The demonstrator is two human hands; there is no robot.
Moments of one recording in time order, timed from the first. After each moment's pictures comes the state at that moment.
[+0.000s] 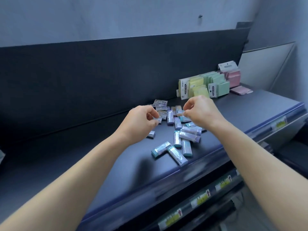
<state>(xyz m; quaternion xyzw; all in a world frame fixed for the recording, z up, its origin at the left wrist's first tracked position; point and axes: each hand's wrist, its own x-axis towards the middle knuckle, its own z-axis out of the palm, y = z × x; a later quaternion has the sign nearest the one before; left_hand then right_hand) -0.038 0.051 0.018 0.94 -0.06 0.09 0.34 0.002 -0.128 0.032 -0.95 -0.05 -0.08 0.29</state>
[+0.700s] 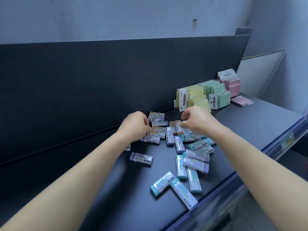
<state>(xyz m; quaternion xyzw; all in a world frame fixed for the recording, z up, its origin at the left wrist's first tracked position) 0.075 0.068 -0.001 0.96 0.00 0.02 0.28 0.082 -0.121 0.021 -0.97 -0.03 0.01 0.24</state>
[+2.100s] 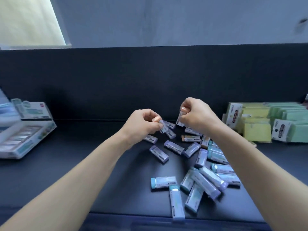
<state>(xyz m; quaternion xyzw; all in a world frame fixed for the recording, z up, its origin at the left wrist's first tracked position) -0.004 0.064 0.018 0.80 0.16 0.17 0.56 0.112 -0.069 0.038 -0.88 -0.33 0.02 0.35</state>
